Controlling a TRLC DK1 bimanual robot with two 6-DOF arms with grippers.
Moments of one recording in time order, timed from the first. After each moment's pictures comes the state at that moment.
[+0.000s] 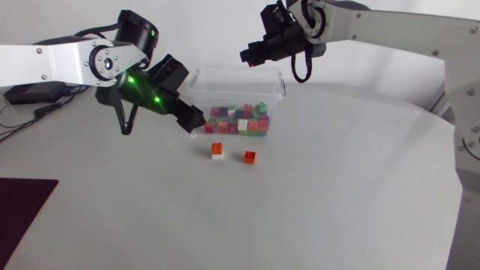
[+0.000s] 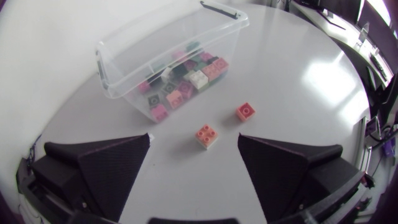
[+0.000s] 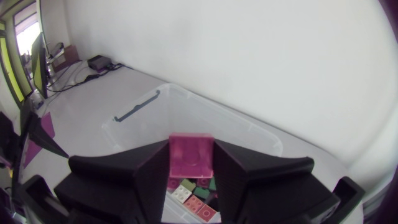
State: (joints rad) left arm -0.33 1.72 1.34 -0.49 0.20 0.39; right arm 0.37 2.13 1.97 -0.37 -0.18 -0.10
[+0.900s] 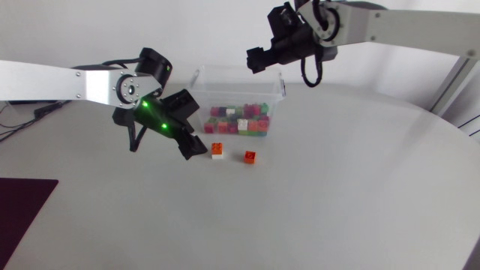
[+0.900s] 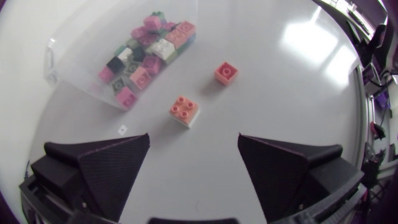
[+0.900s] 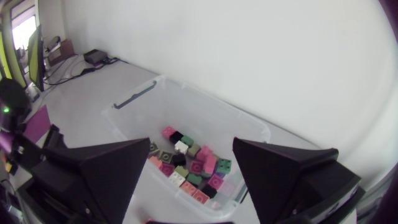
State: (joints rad) left arm -0.33 1.84 1.28 -0.49 0.29 0.65; right arm 0.37 1.98 1.78 -0.34 -0.12 -0.13
